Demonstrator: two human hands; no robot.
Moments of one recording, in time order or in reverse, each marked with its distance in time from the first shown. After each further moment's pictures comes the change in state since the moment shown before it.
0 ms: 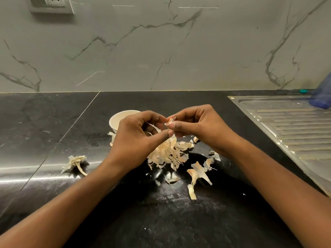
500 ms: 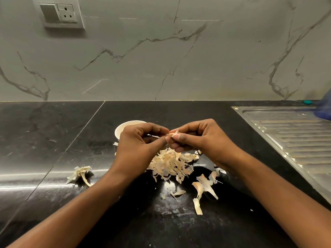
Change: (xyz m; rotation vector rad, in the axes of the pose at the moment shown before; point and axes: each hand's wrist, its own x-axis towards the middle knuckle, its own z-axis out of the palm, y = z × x) left_hand 0.004 -0.003 0.000 -0.237 0.087 -0.159; right_hand -0.001 0.000 0.007 0.142 -0.054 0.069
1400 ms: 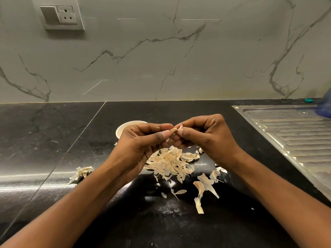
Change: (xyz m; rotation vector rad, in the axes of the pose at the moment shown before) left_hand 0.001 0.022 -0.007 -0.567 -0.137 -0.329; right_hand -0.006 -0.006 0.005 -0.078 0.071 -0.280
